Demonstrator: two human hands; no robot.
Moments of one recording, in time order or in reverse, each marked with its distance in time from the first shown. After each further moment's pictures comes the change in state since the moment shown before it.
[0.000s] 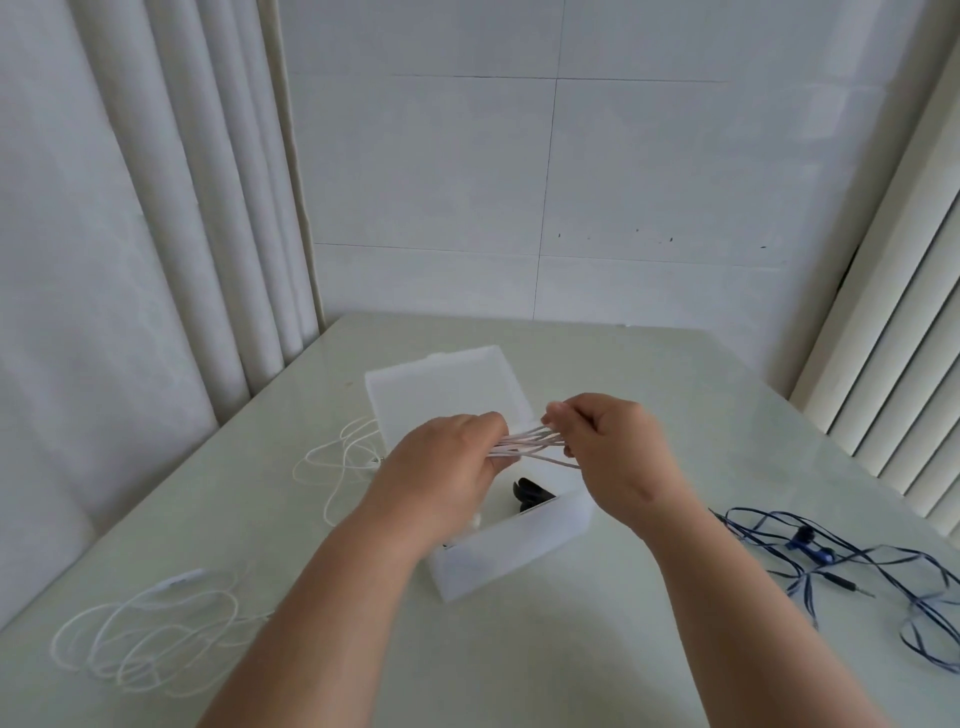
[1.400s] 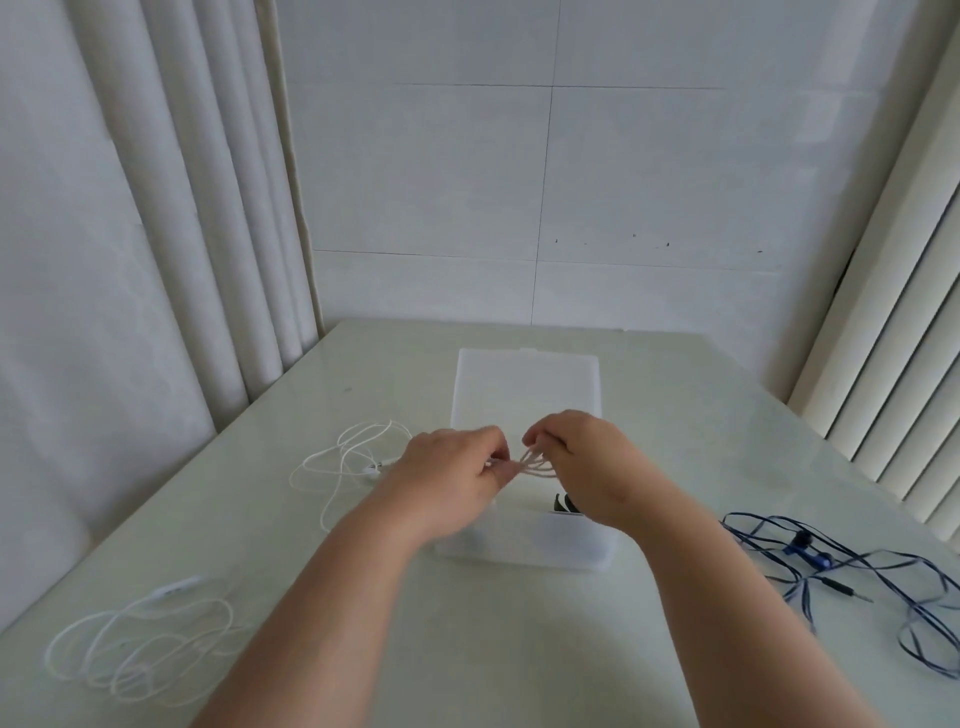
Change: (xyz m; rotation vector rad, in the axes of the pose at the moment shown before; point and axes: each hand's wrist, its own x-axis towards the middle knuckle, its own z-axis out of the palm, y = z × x) left_hand 0.013 -0.012 0.017 -0.048 -0.217 -0.134; right_hand 0.017 0.011 0.009 -0.315 -0.251 -0.078
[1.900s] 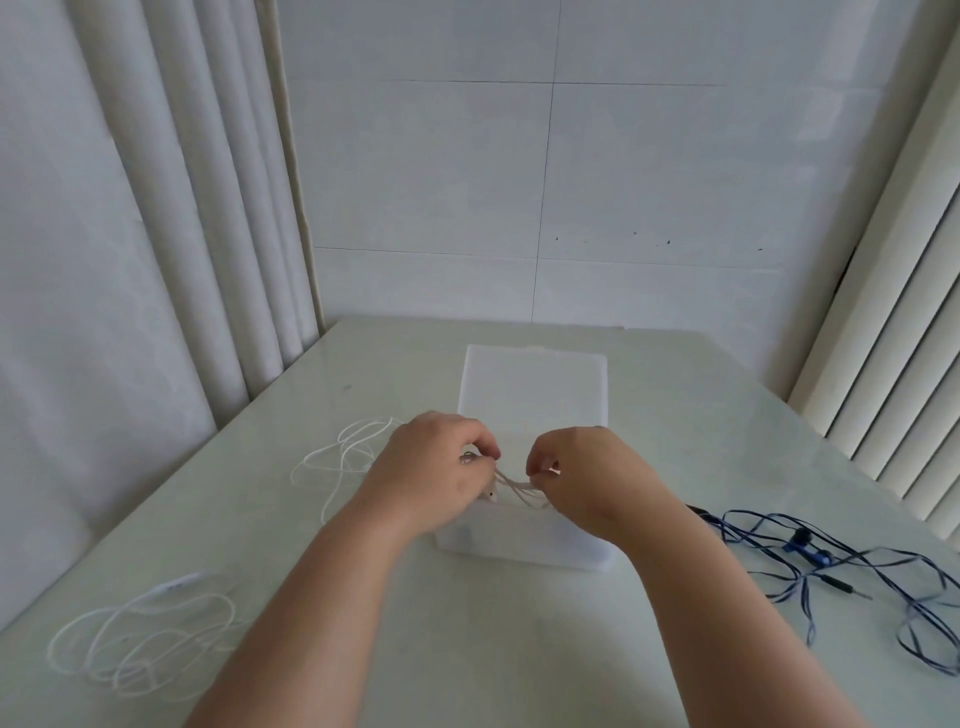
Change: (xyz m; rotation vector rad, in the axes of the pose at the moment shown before) left_hand -0.007 -0.006 -0.006 -0.213 0.145 -0.065; right_hand -0.008 -0.002 0.005 -0.228 -0.059 0.038
